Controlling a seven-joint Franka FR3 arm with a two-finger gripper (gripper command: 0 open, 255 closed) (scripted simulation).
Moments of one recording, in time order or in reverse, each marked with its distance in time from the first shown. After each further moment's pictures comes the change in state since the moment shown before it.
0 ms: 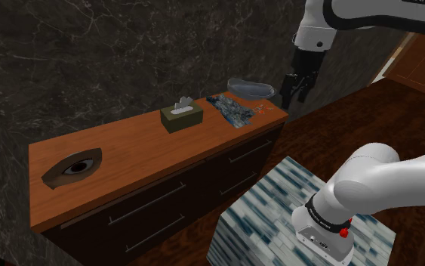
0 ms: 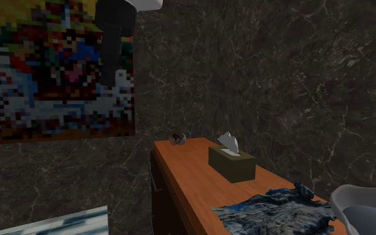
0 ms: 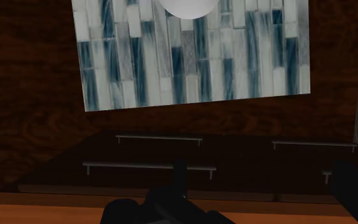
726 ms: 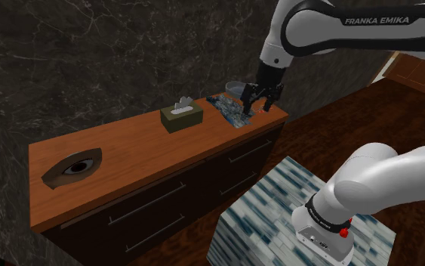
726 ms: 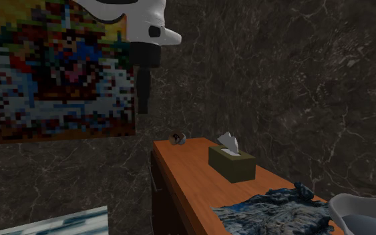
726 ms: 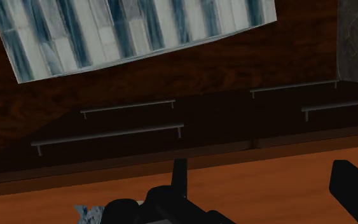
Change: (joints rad) arm 0.006 0.157 0.097 -0.070 0.131 0.354 0.186
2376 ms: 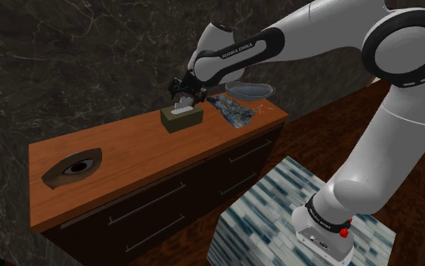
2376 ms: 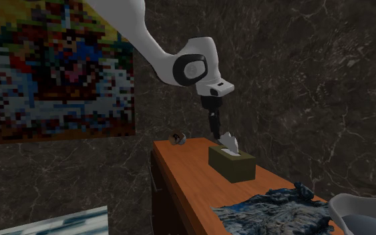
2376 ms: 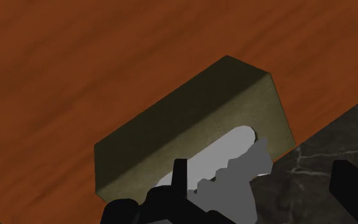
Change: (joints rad) arm -0.002 0.797 0.147 0.406 -0.021 0.790 0.511
